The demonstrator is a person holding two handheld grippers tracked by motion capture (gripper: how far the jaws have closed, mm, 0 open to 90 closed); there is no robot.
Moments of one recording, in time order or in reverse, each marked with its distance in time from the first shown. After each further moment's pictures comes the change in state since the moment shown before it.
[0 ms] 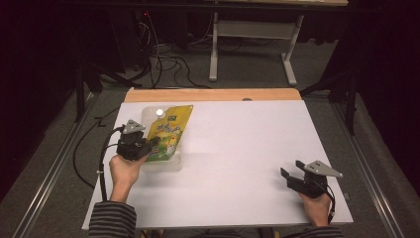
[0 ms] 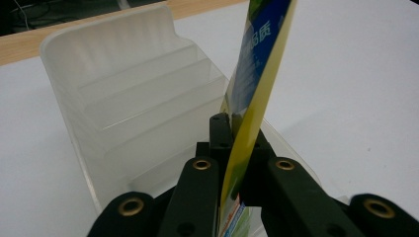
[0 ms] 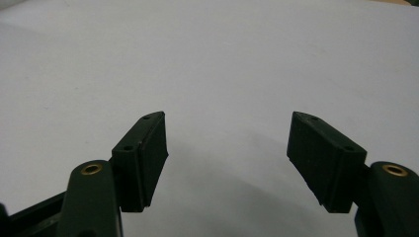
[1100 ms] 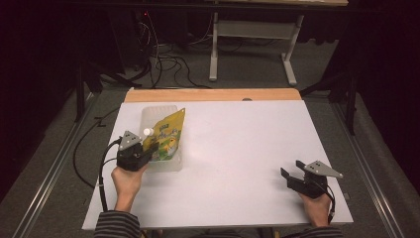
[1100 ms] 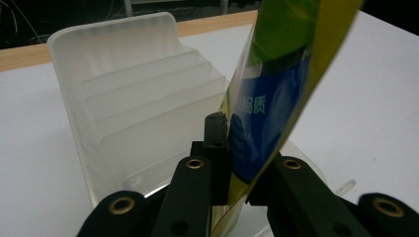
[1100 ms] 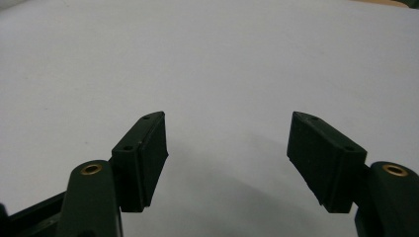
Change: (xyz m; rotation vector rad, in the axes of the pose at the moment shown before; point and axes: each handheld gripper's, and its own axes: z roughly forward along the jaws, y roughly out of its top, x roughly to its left) left arm -0.004 -0.036 0.001 -0.145 0.008 -0.028; right arm 0.001 0.000 0.000 -0.004 -0.005 0.000
